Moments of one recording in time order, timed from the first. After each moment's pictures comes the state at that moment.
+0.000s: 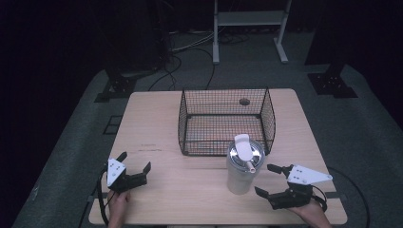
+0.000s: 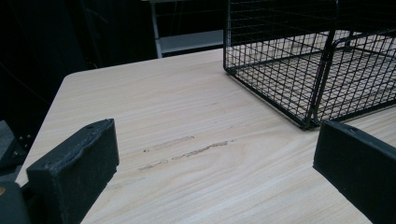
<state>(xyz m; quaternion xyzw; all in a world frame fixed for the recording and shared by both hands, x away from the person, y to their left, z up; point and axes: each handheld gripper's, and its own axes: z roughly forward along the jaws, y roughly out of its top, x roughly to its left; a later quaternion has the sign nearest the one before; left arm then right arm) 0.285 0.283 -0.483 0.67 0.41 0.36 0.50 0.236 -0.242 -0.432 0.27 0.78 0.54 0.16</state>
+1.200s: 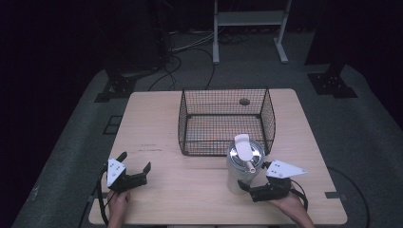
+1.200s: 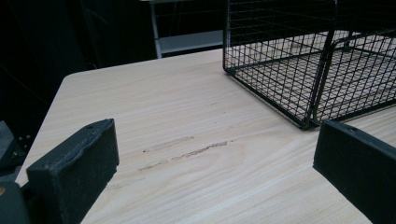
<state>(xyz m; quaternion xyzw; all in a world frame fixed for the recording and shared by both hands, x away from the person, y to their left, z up) 0.285 0.283 -0.483 0.67 0.41 0.36 0.50 0.261 -0.201 -0.447 0.28 0.78 0.54 0.17</state>
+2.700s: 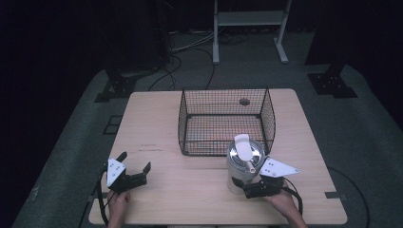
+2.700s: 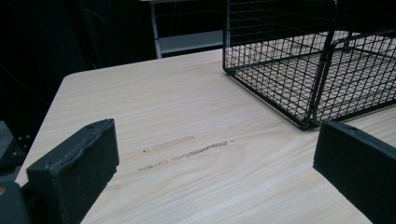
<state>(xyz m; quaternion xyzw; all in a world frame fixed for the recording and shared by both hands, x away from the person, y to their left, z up) 0.285 0.283 -0.483 0.67 0.41 0.36 0.50 0.271 -0.187 -0.455 0.25 0.77 0.56 0.19</state>
